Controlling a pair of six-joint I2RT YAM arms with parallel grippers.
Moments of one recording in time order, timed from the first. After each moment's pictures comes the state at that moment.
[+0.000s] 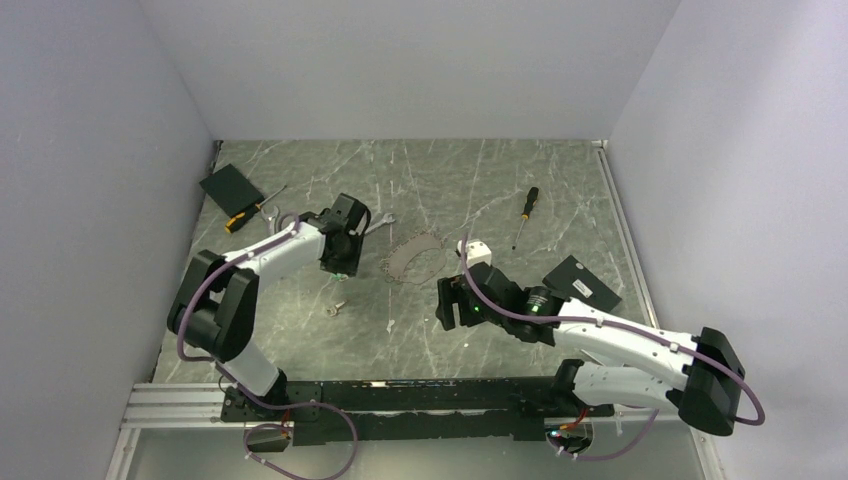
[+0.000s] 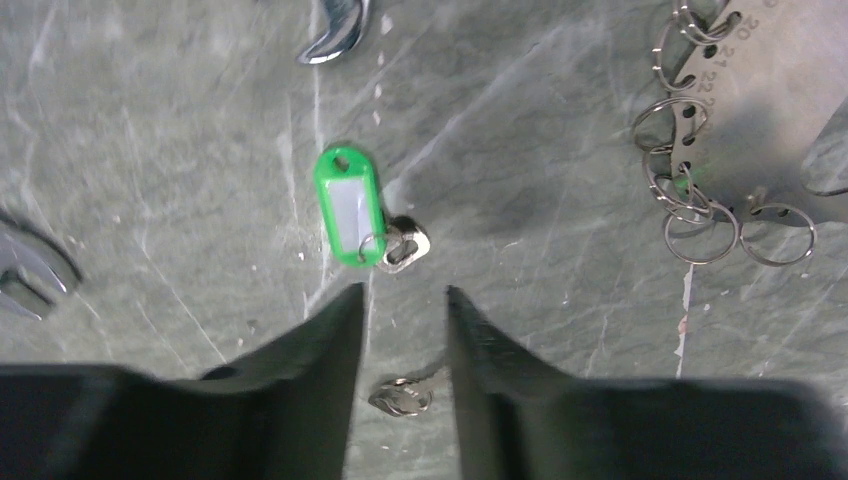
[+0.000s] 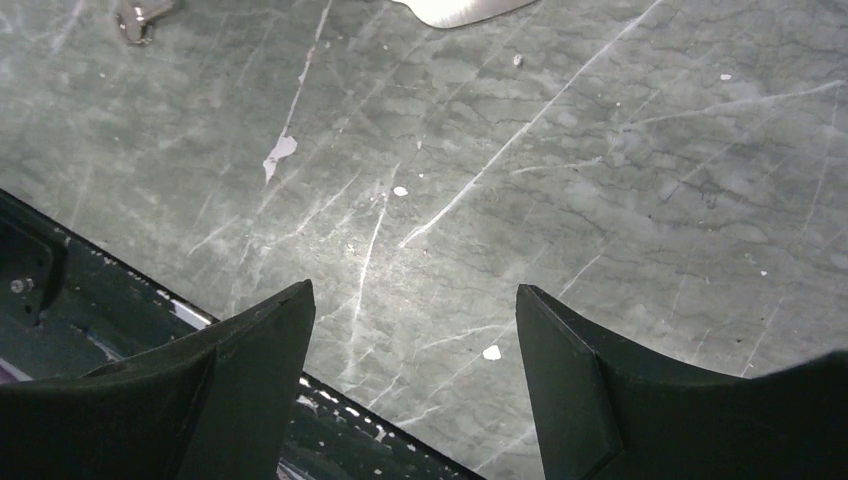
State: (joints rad) left arm -0.48 1.60 1.02 -0.61 -0.17 -0.29; right arm 1.01 1.06 0.69 -0.42 0.23 0.60
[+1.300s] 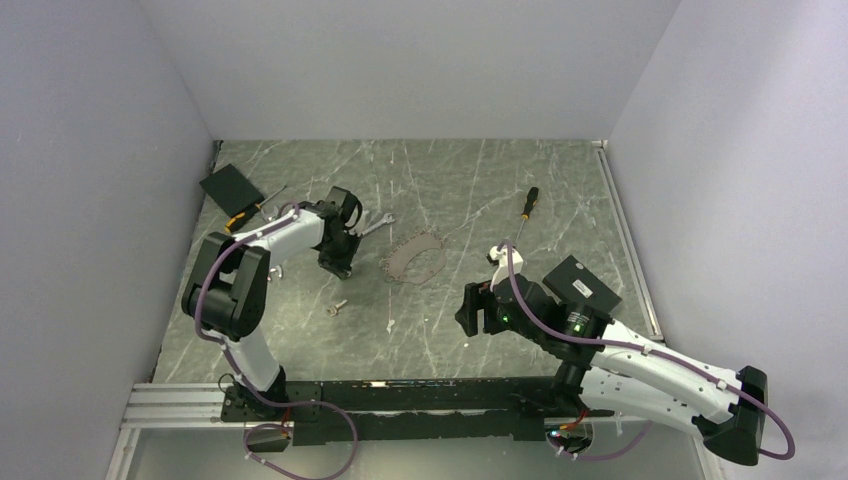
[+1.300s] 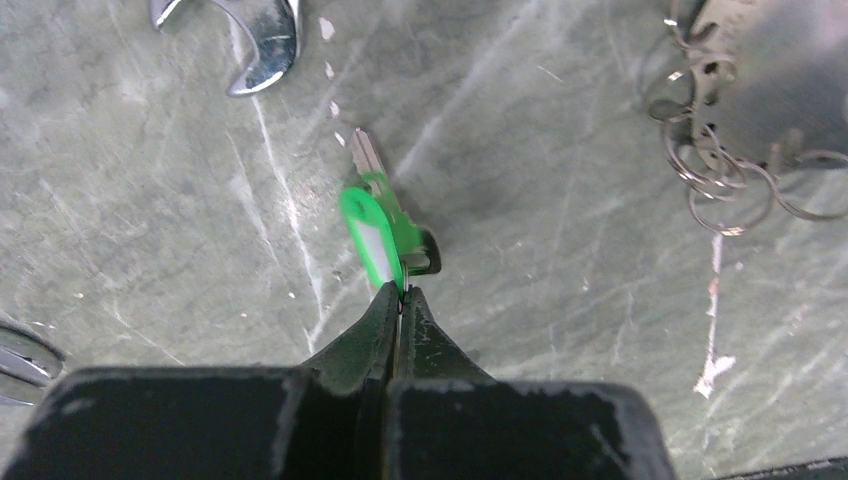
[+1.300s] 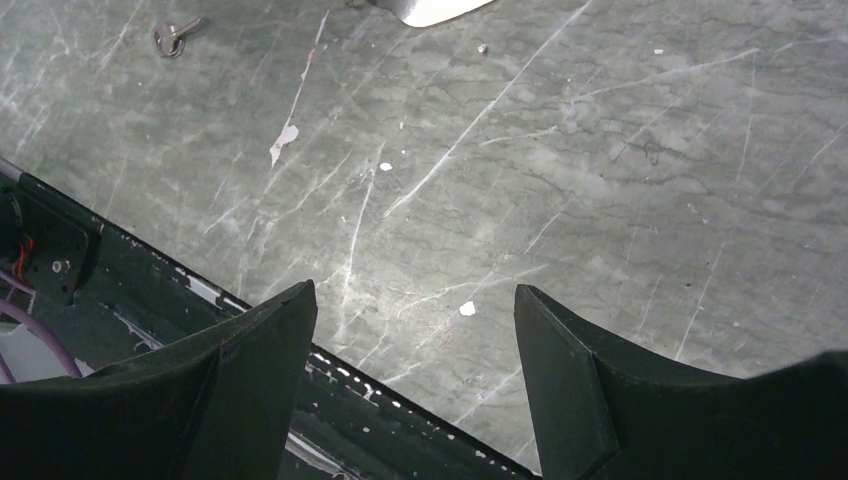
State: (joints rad) left arm -0.39 1.75 1.11 -0.67 0.02 -0.07; right arm 1.01 0.75 0.62 -0.54 0.26 0.63
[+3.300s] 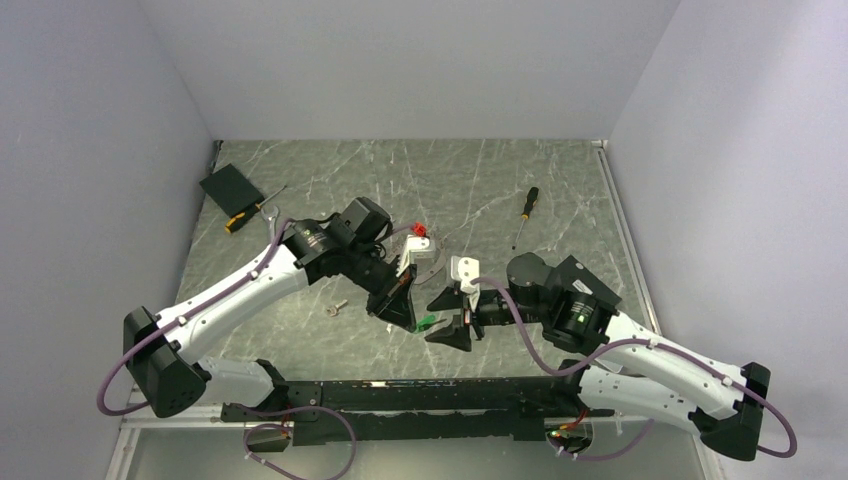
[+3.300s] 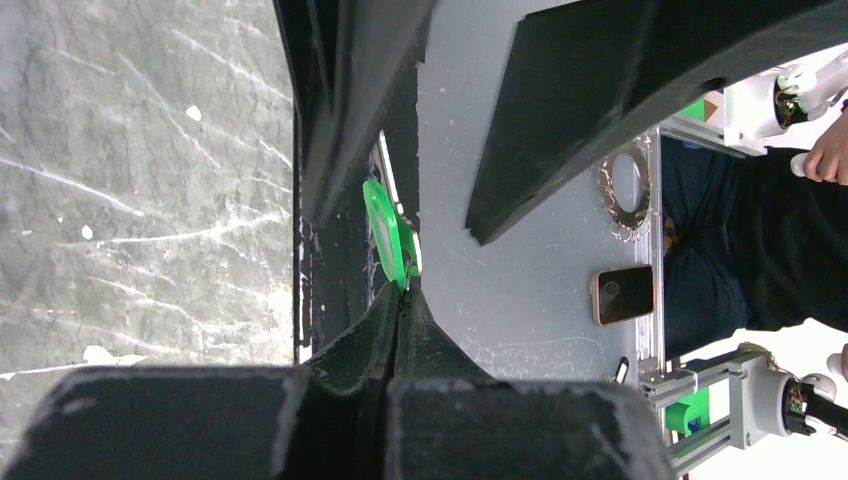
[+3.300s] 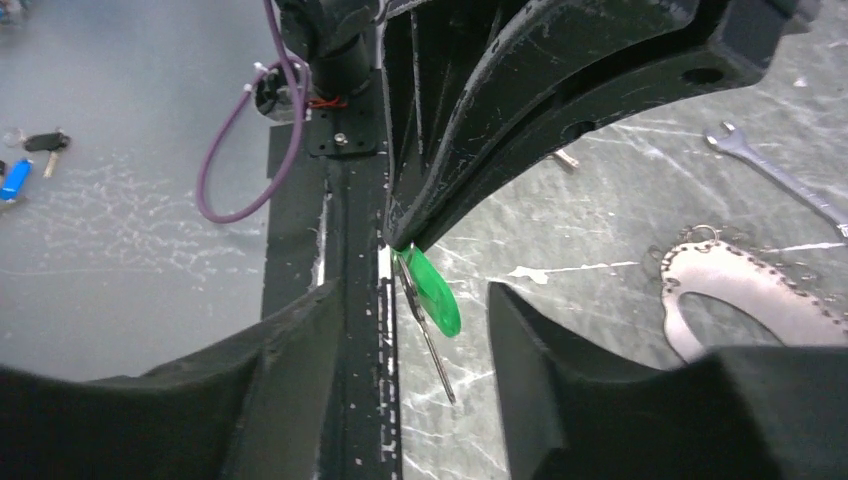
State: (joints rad) left arm -0.82 1.31 1.24 -0.89 0.92 0.16; right arm 1.01 0.80 0.76 -0.26 -0.49 -0.08
